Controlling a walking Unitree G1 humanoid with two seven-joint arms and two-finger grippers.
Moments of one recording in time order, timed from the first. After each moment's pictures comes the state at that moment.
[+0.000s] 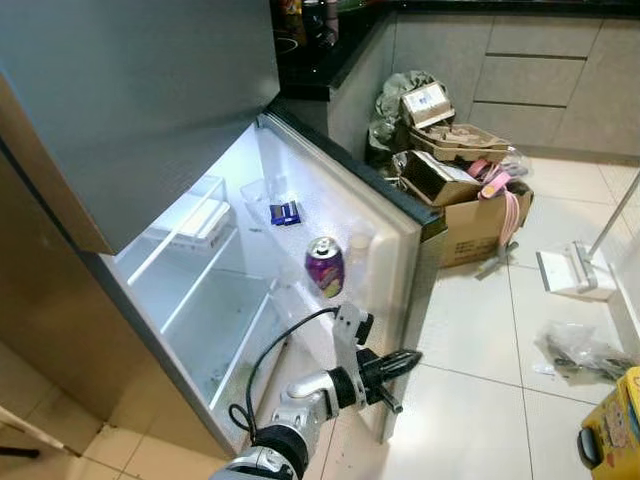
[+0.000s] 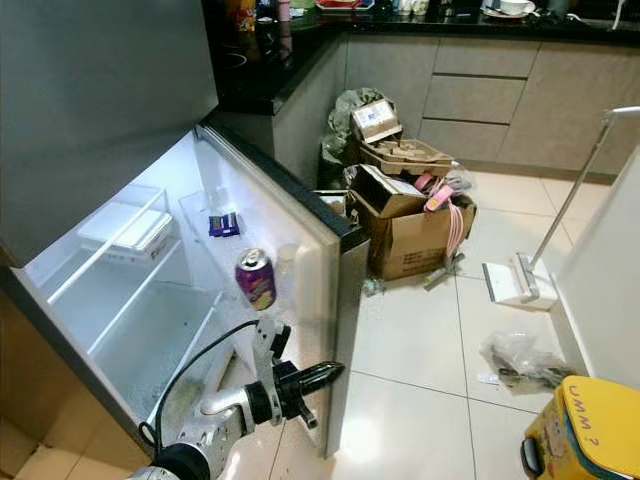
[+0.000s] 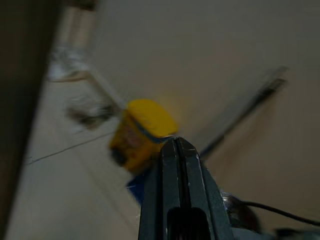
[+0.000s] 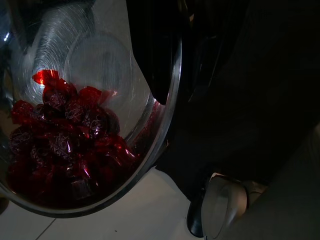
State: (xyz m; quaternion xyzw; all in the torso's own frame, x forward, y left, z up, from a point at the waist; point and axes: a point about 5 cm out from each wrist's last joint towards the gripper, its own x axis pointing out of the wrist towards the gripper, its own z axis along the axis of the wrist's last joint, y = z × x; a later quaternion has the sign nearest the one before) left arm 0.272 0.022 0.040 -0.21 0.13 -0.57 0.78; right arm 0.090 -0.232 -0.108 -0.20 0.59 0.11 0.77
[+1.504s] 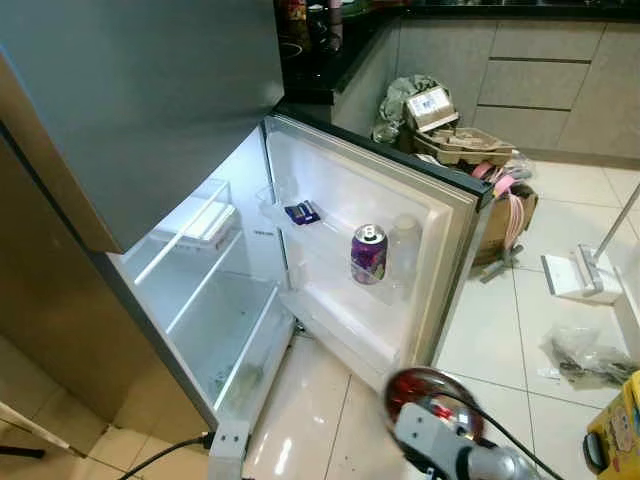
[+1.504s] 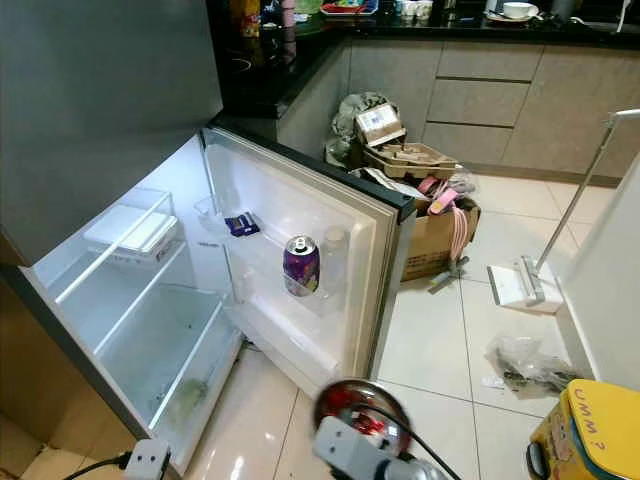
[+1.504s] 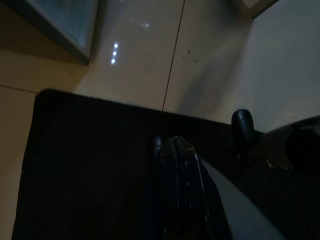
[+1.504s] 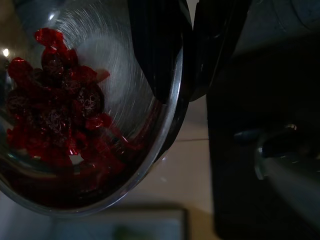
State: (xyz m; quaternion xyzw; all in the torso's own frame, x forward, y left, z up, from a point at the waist) left arm 0.150 0.193 -0.094 -0.05 0.48 -0.07 0.87; right arm 0.225 -0.130 -0.041 -0.31 0.27 0.51 0.76
